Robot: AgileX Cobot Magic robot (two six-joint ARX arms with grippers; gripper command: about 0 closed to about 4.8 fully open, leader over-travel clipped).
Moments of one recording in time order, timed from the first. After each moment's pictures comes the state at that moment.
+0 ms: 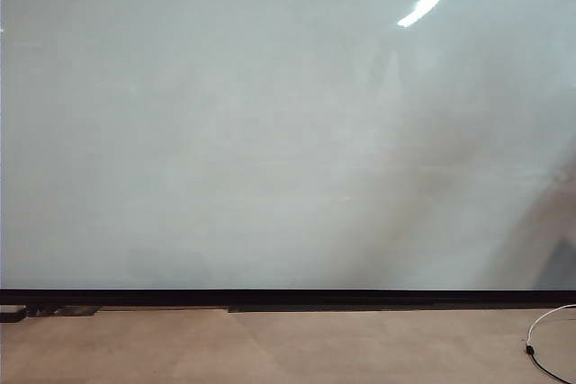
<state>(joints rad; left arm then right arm) 0.04 0.00 0.01 -0.13 -0.01 0.05 -0.50 2.01 0.69 1.40 -0.65 0.08</state>
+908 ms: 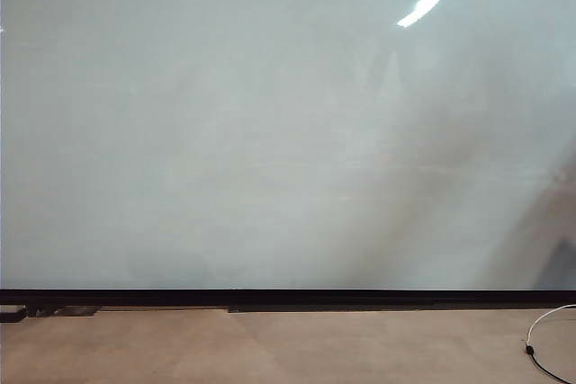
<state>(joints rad) 0.04 0.00 0.01 -0.13 -0.01 0.05 -0.50 2.01 0.69 1.40 -0.65 0.08</state>
